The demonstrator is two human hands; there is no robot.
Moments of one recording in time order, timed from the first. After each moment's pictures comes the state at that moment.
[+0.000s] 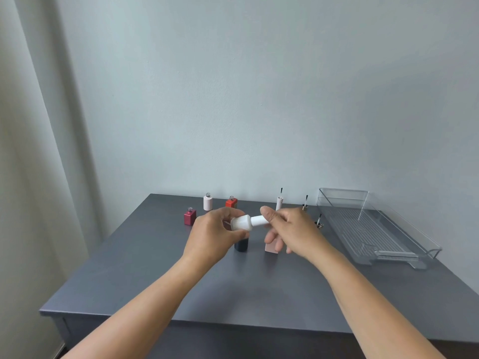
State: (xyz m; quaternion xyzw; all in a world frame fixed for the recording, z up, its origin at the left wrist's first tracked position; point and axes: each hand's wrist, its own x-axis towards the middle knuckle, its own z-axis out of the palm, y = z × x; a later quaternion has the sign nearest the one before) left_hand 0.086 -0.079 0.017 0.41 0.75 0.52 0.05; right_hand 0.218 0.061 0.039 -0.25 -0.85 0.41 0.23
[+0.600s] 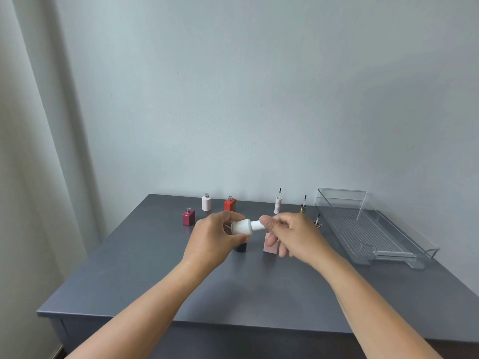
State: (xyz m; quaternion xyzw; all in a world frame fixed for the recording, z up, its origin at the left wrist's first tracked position) left_hand 0.088 -0.078 0.010 0.42 0.75 0.51 0.05; right_hand 0.228 0.066 0.029 -0.24 -0.85 0.41 0.24
